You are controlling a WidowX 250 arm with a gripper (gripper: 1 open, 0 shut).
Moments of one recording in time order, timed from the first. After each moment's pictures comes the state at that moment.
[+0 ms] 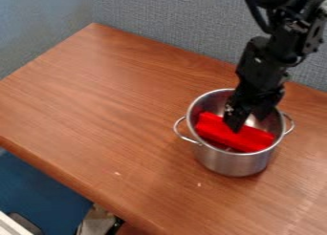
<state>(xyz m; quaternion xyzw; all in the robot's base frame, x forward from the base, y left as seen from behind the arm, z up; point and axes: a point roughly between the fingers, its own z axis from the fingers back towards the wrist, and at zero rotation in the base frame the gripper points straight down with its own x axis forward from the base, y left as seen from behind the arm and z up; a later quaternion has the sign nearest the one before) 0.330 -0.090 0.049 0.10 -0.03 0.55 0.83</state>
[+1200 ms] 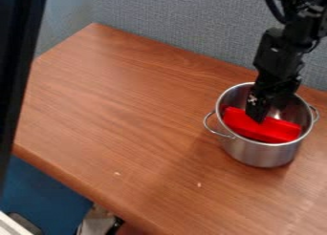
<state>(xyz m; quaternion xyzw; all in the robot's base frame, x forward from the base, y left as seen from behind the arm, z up) 0.364 -0.092 0.047 0.07 0.01 0.59 0.80</state>
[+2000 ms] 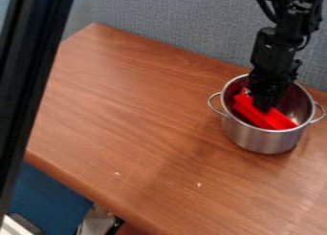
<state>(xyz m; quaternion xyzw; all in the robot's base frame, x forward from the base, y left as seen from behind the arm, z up) 0.383 -0.087 0.038 0.05 0.04 0.54 0.84</state>
